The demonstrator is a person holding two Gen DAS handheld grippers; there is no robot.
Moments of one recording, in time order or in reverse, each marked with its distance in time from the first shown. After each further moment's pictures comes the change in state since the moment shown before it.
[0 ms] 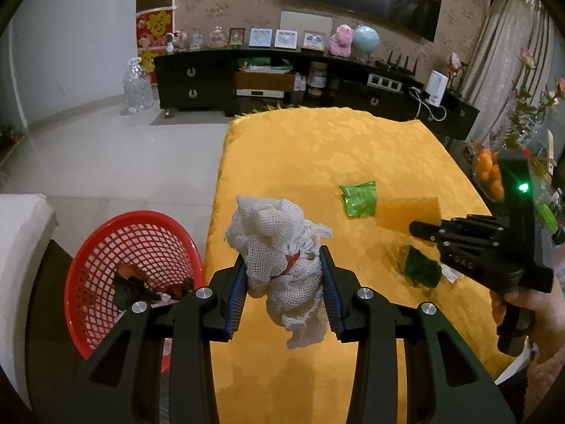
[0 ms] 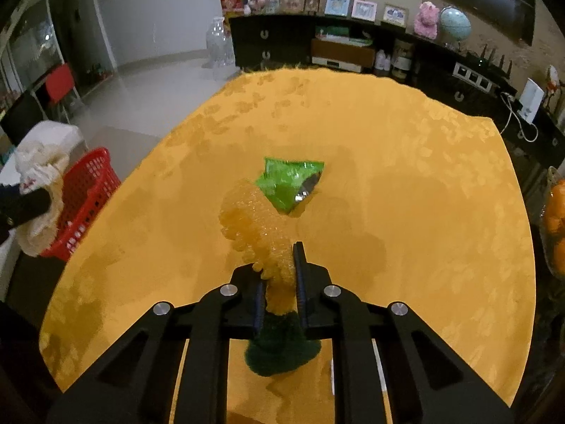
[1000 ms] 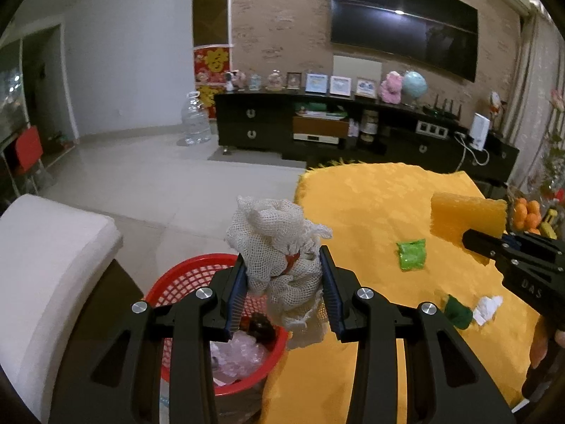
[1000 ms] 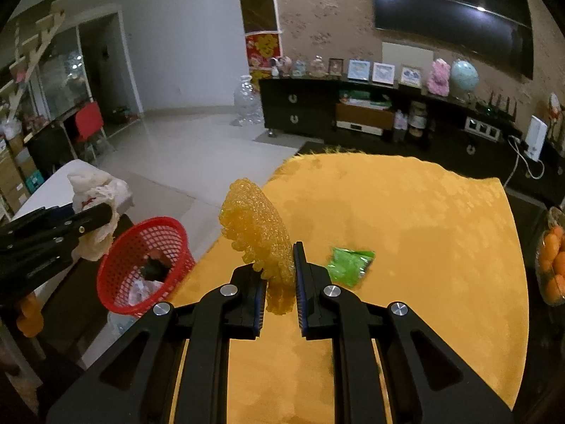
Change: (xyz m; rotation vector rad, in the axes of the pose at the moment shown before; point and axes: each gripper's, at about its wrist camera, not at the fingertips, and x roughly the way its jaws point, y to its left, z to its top) left arm -0.059 0.042 0.022 -0.082 -0.166 0.203; right arm -0.081 0.071 0.041 -0.025 -0.229 0.076
